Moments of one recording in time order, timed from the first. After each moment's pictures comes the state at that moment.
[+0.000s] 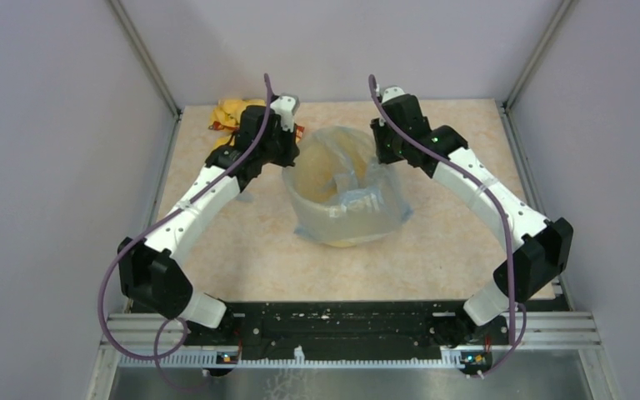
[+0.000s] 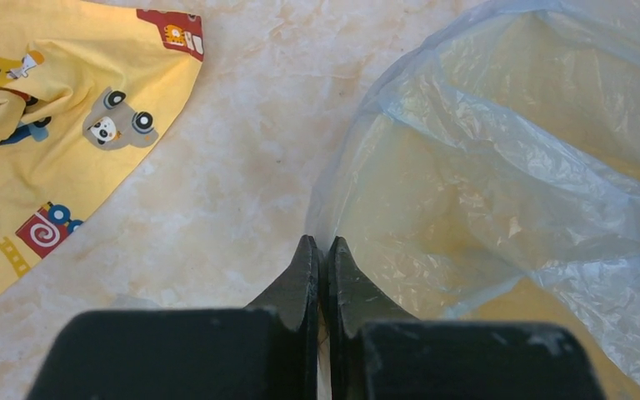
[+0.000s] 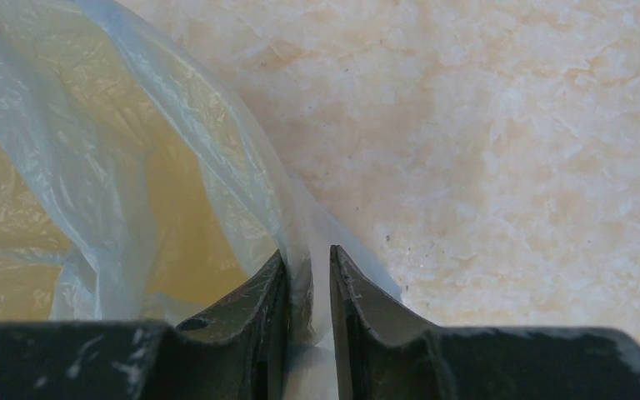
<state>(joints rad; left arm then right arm) -0.43 1.47 1.38 -0.45 0.06 -0.11 0.58 1.57 1.60 -0.73 0.22 0.17</state>
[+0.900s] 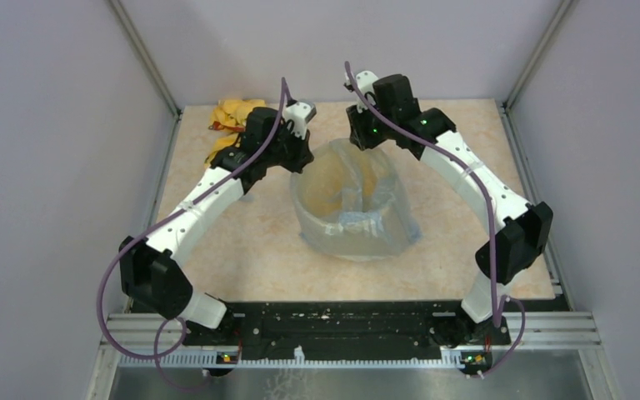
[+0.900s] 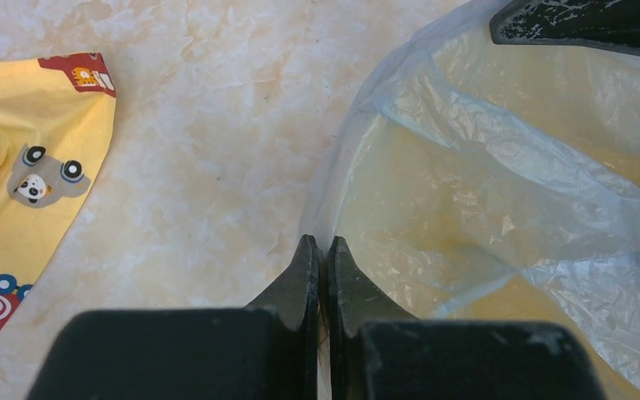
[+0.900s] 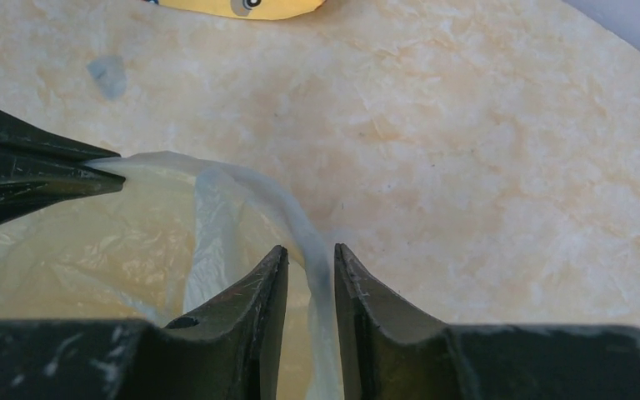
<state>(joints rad) -0.47 1.47 1.37 -0.43 0.23 0.00 0.58 1.72 1.81 -0.70 -0.08 -0.04</state>
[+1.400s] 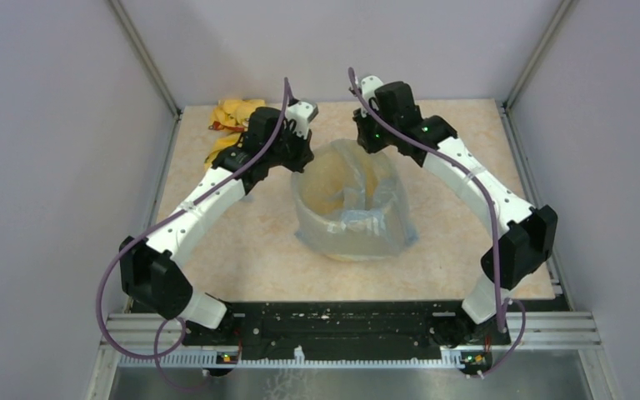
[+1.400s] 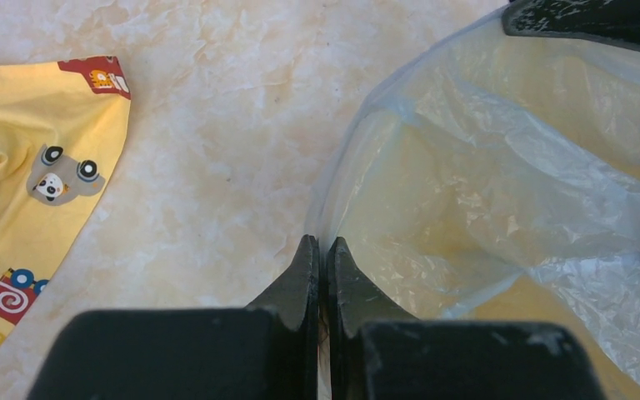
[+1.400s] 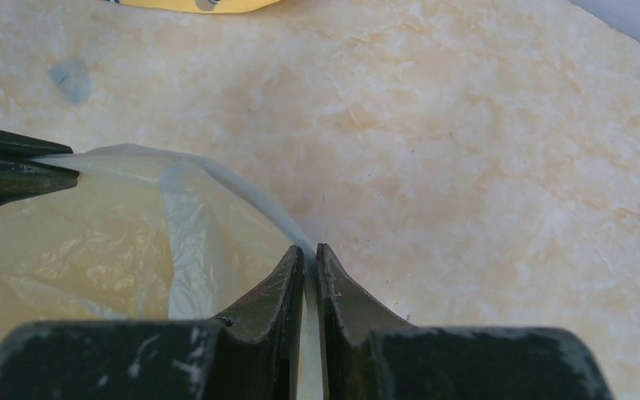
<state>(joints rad) -0.49 1.47 1.38 -0.44 0.18 0.00 0.58 1.68 1.73 -0.65 -0.01 -0.01</state>
